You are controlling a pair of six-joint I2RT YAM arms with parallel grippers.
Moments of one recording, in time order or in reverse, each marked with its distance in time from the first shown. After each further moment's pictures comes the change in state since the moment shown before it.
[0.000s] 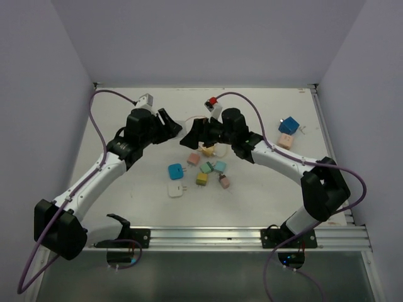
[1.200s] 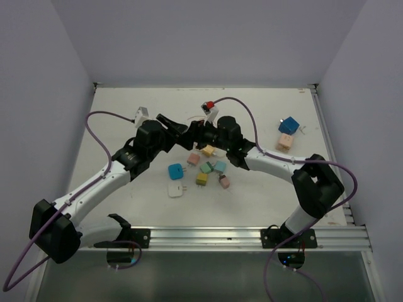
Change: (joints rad) left arm -0.158 -0.042 -0.092 0.084 -0.243 -0.506; right arm 0.063 0.053 -0.066 0.289 0.098 0.039
